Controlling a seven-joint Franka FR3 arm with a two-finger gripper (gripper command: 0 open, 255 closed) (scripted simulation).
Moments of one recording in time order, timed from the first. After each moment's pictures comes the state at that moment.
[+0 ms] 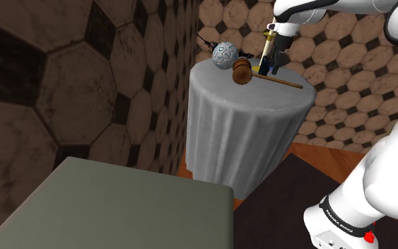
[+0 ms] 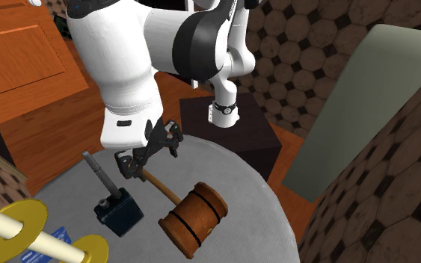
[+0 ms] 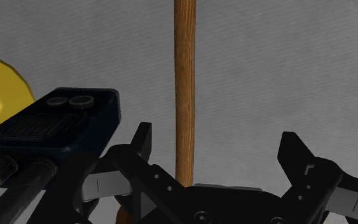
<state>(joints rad) 0.07 0.13 -0.63 -1.77 0.11 1.87 -1.25</state>
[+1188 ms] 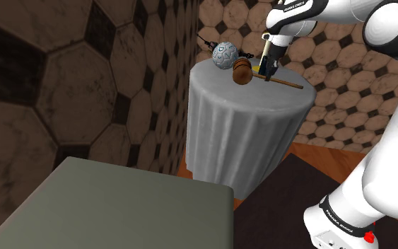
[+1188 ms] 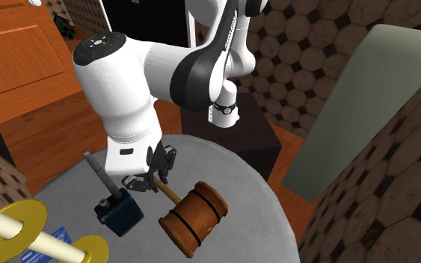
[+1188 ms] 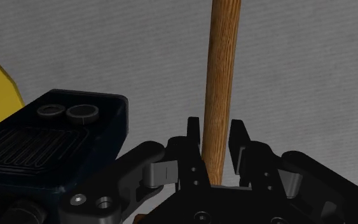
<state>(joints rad) 0.04 0.22 -0.62 -1.78 0.18 1.97 -1.33</state>
